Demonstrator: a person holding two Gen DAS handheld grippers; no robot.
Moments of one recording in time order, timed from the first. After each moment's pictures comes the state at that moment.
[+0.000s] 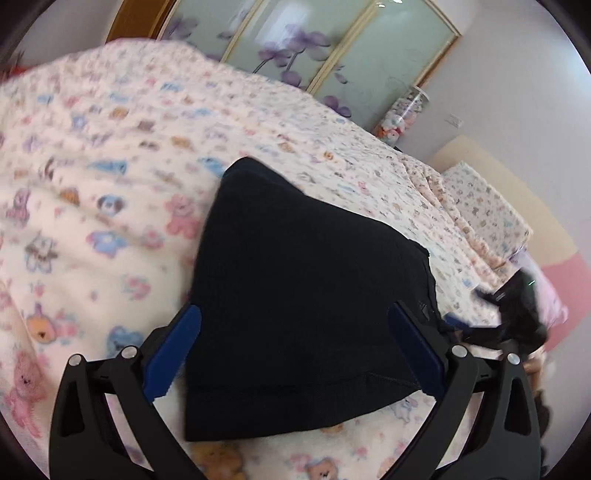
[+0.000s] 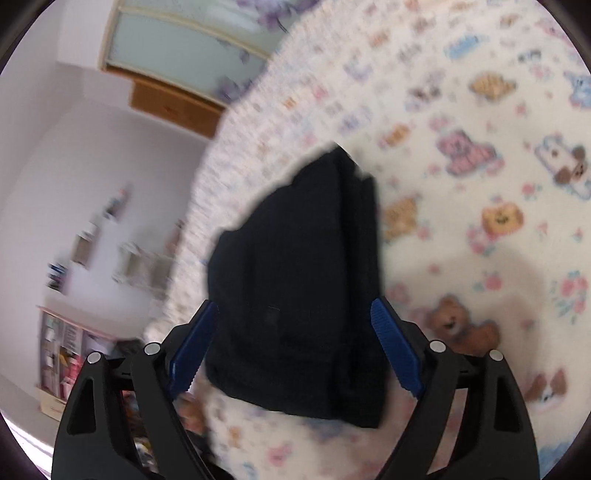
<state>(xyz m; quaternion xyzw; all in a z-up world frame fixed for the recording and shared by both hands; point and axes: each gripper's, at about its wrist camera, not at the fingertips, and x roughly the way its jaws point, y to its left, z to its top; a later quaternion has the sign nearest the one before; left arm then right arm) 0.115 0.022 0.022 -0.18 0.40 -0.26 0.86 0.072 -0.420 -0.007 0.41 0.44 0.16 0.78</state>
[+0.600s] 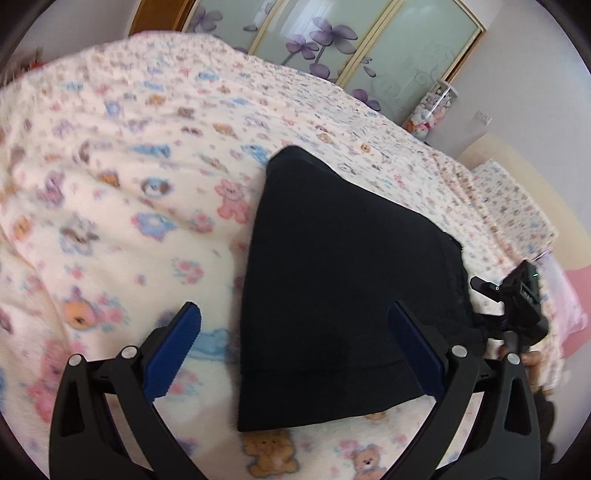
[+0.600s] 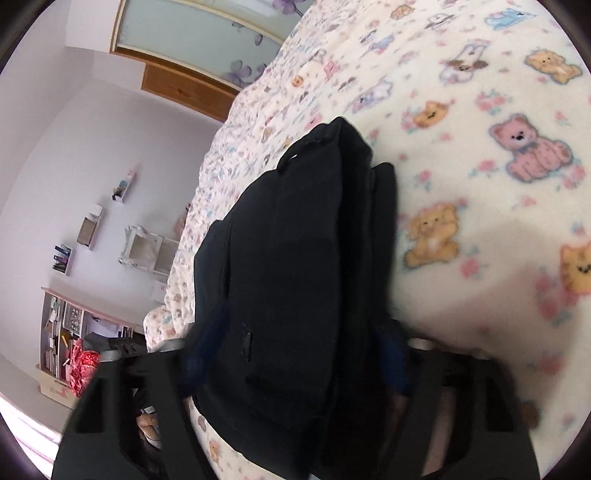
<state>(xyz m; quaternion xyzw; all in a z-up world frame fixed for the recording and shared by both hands) 0.108 0.036 0.015 -0.14 0.42 -0.20 0.88 0.094 -0.408 -0.028 0.40 0.42 0.21 0.78</state>
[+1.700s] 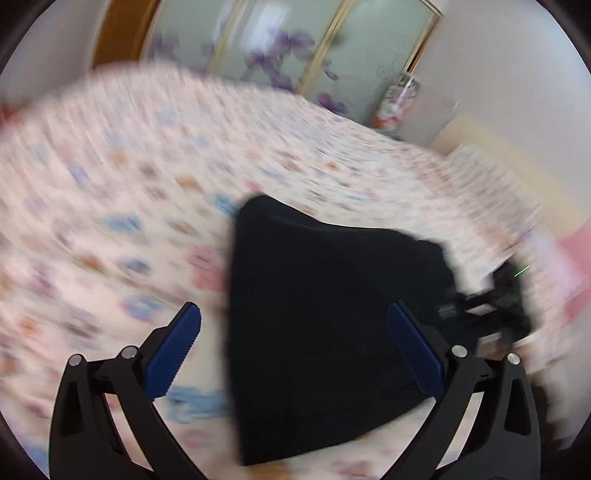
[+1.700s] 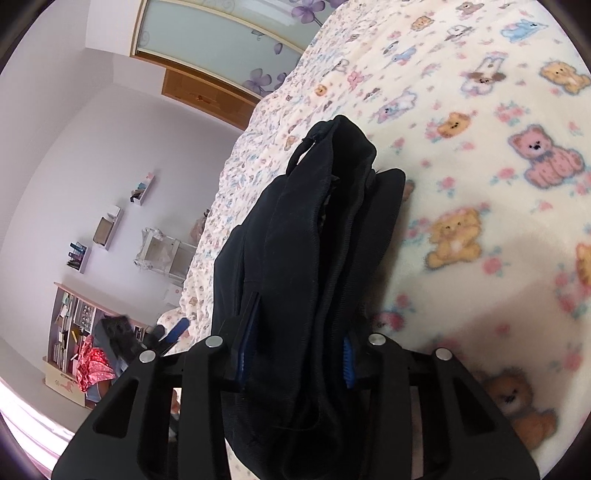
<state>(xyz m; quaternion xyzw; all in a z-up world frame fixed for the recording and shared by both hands) 0.142 0.042 0.051 -0.13 0.41 -0.28 0.86 0.094 -0.400 -0.020 0.41 0.39 0.24 0.79</state>
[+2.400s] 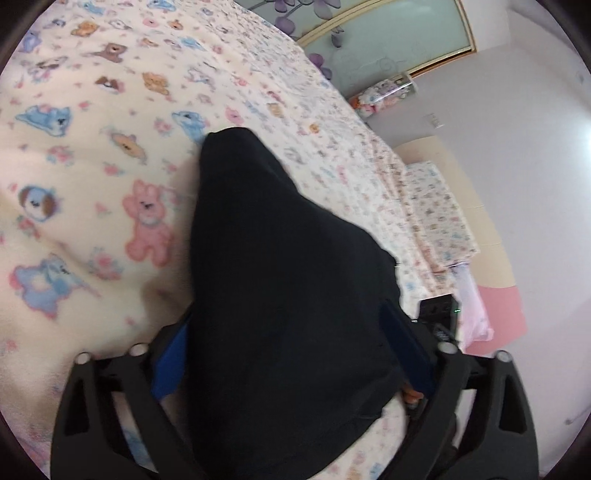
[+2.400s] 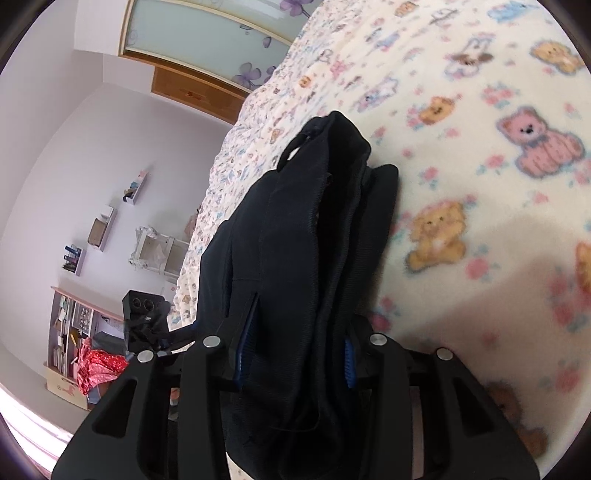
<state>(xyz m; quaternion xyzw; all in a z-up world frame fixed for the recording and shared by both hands) 0.200 0.034 -0.008 -0.27 0.49 -0.35 0.75 0.100 -0.404 -0.034 0.41 0.41 0.23 0.78</state>
